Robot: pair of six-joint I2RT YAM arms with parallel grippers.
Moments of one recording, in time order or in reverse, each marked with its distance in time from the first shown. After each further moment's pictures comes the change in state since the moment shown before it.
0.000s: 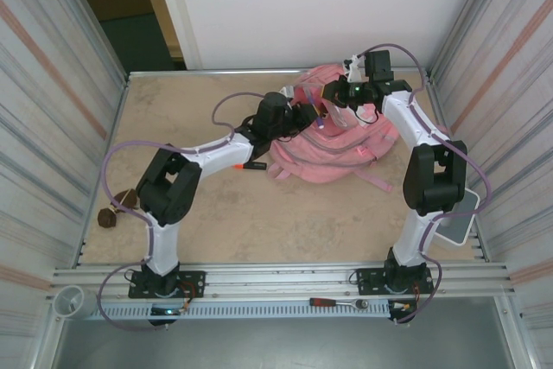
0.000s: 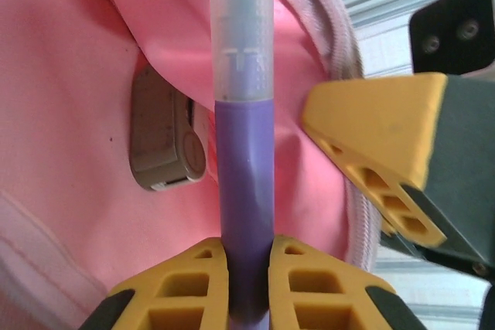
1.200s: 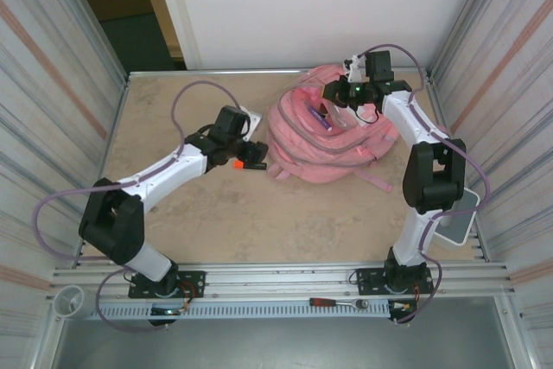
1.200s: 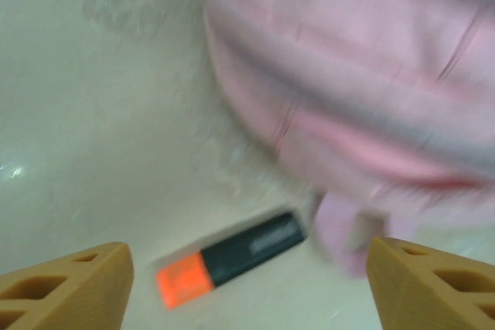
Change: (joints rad) left arm 0.129 -0.418 -0.294 -0.687 -0.261 1.143; right arm -0.011 0.018 0.000 0.019 -0.021 -0.012
